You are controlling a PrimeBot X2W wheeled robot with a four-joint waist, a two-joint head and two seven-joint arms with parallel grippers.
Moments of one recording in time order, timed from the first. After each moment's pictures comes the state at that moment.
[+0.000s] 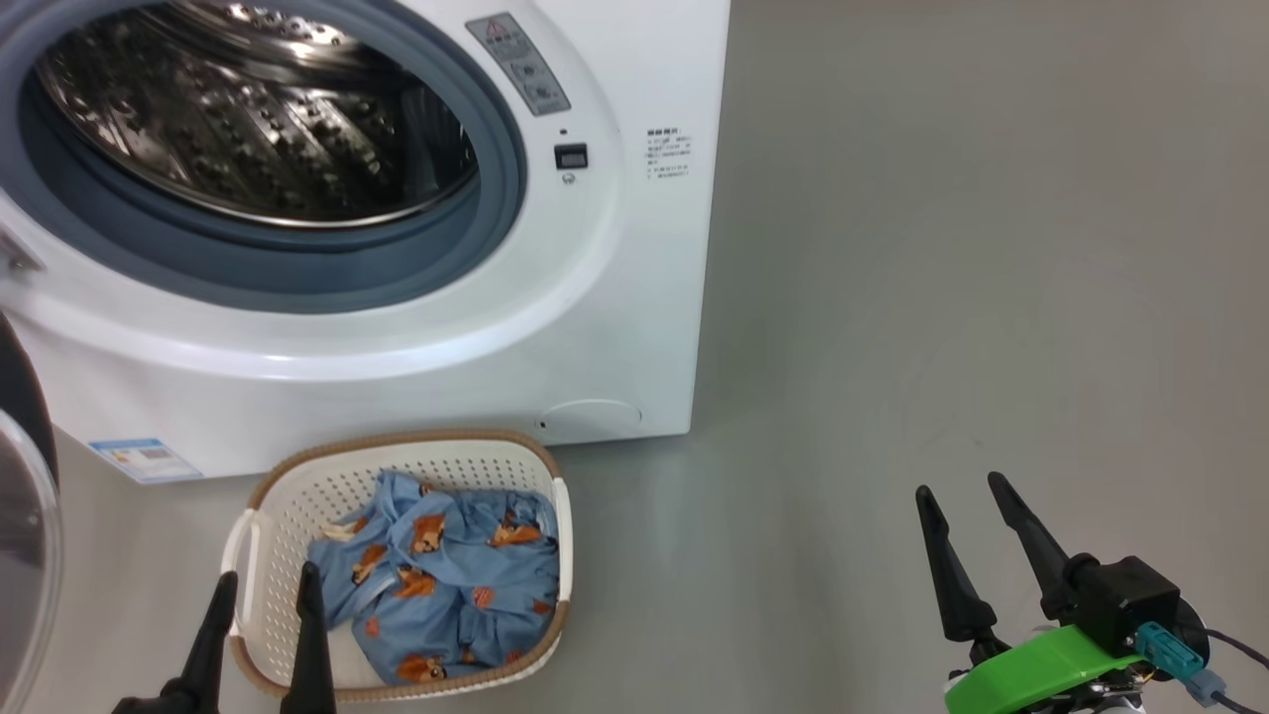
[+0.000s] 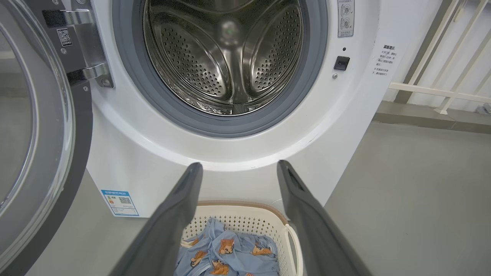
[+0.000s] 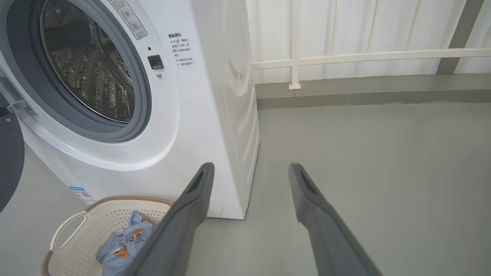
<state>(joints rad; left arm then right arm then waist) 0.07 0.04 0.01 0.10 -0.23 -0.08 -0.26 -0.05 -0.05 0.00 0.15 0.16 0.12 -0.25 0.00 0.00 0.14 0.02</state>
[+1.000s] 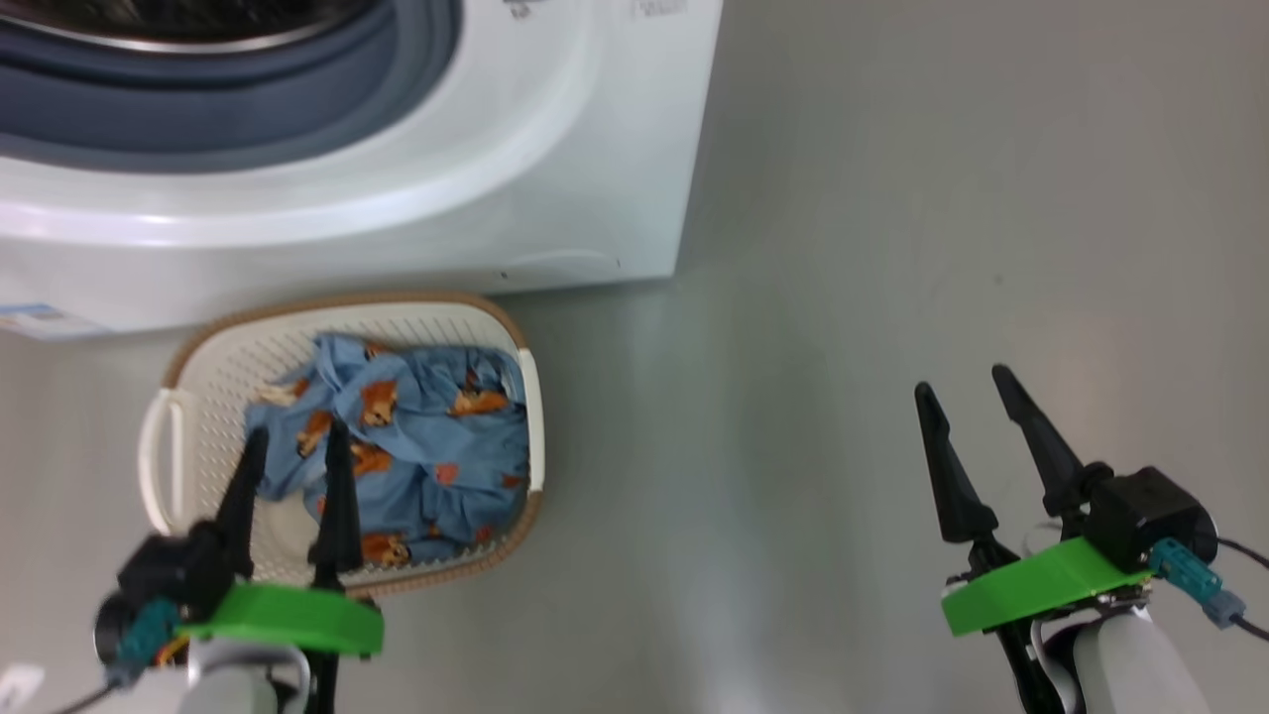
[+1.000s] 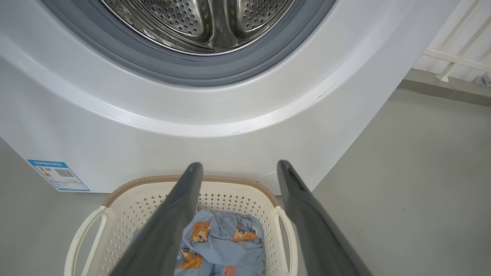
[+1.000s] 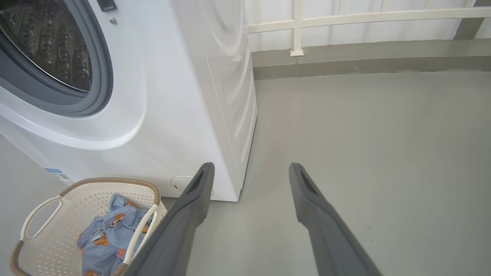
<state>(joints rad) -0.22 0.03 -0.05 0.28 -0.27 -0.09 -0.26 -0.18 -0.07 0.02 0.12 0.16 0.12 -0.25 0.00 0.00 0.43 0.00</state>
